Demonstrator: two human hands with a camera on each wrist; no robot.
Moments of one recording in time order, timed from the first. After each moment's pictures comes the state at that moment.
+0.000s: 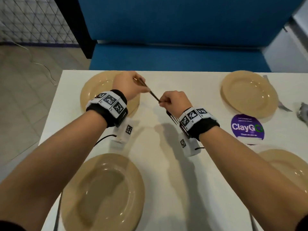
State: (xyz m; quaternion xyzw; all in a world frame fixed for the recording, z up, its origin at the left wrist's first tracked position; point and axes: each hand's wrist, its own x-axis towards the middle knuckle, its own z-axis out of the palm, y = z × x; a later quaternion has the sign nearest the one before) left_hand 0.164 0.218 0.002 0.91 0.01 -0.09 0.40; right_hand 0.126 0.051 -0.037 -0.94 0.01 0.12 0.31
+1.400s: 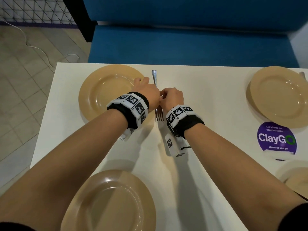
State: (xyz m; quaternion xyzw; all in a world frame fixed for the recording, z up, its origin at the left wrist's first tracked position) left_hand 0.219 0.196 -0.068 0.95 -0.21 -0.22 -0.12; right_hand 0.193 0.108 -0.090 -0.91 0.16 0.12 0.36
